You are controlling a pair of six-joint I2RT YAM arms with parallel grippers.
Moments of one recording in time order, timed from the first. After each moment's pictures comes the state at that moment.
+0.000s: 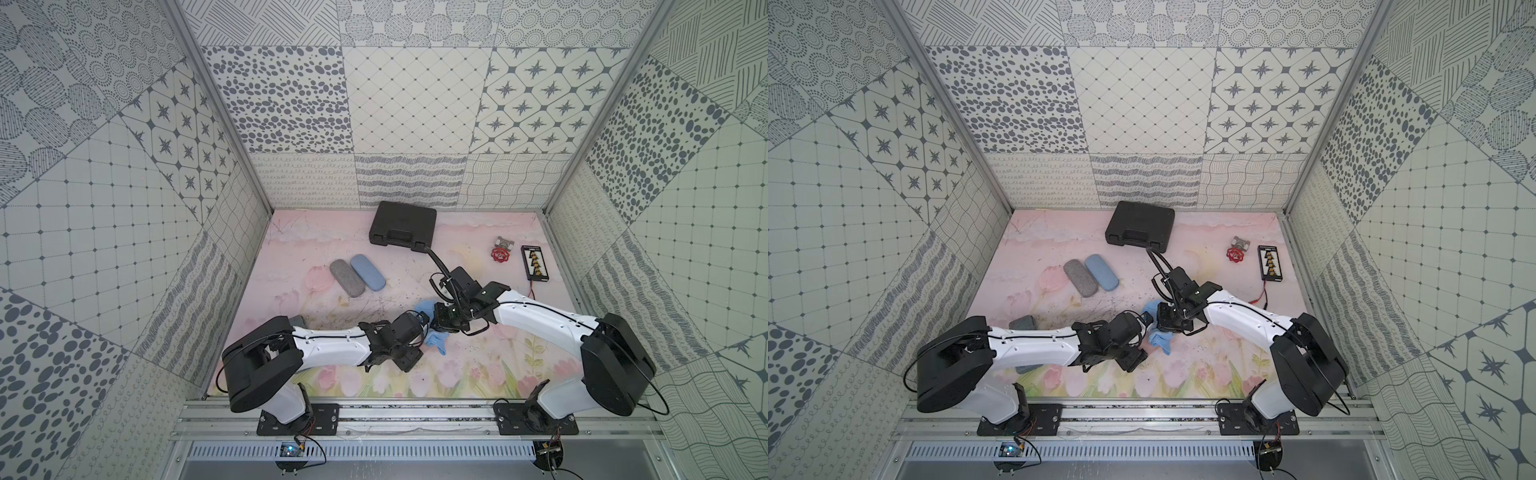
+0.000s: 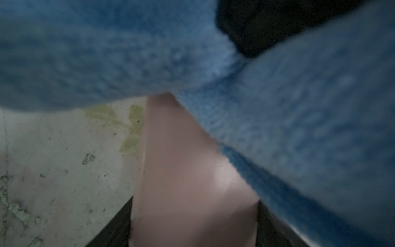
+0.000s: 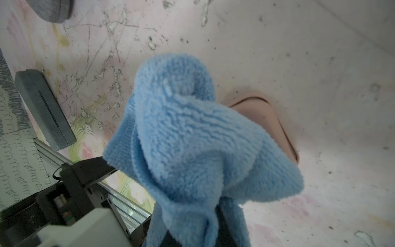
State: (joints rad) left arm -1.08 1.53 0.71 -0.22 -0.07 -0.21; right arm 0.66 1.49 0.89 -0.59 -0.34 0.73
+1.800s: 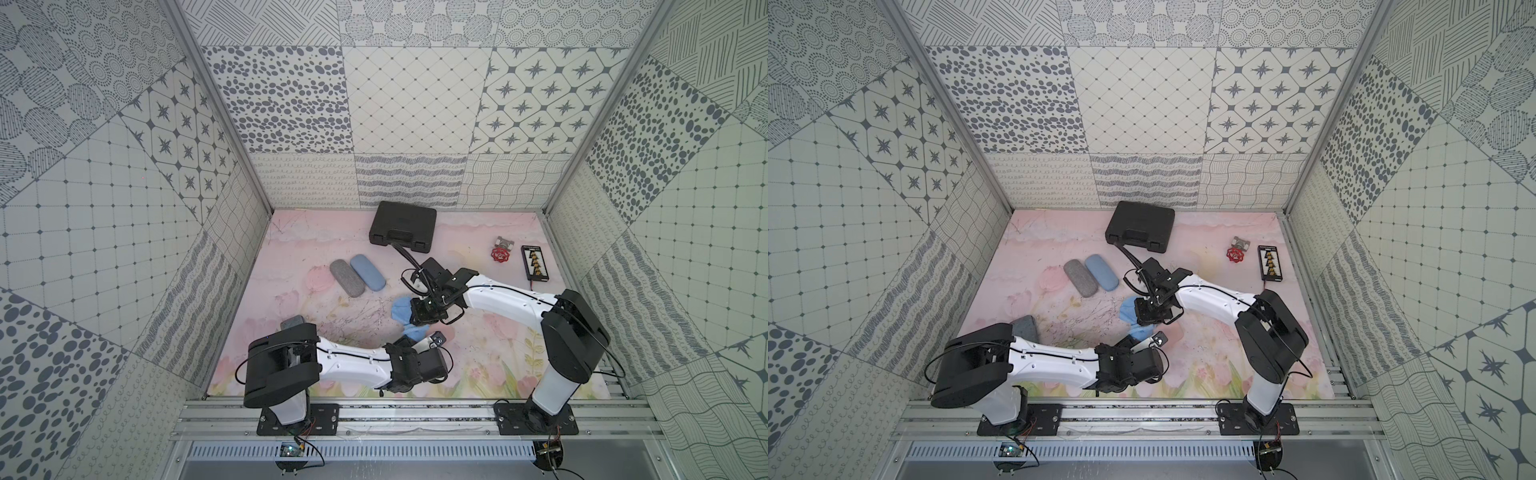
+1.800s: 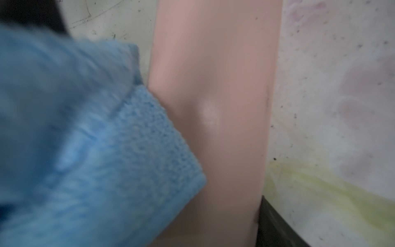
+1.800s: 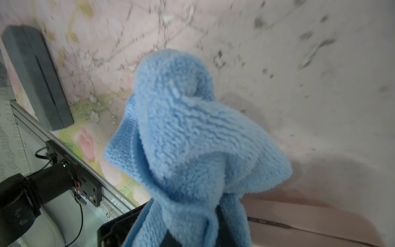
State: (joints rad) left arm -1.36 1.64 0.81 -0.35 -0.55 -0.28; right arm 0.78 1.74 1.14 -0.64 -0.35 0.55
